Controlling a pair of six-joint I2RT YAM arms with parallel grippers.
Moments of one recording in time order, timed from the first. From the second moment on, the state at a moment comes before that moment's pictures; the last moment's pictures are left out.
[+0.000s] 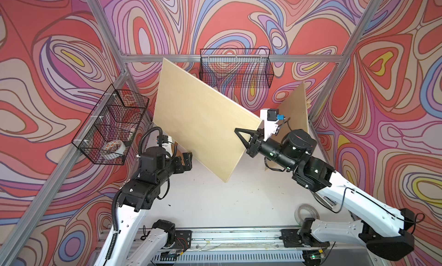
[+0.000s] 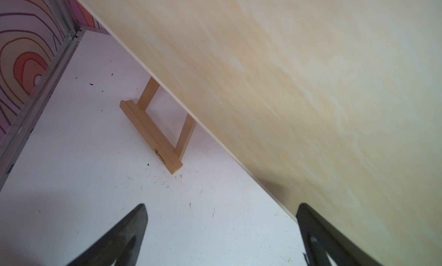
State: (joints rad) left arm -0.25 0.78 1.07 -0.80 0.01 -0.39; right arm 0.90 1.13 1.35 -0.16 0.01 0.41
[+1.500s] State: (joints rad) left arm -0.28 1.02 1.01 -0.90 0.07 -0.36; right arm 0.61 1.24 1.63 -1.08 -0.32 0.51
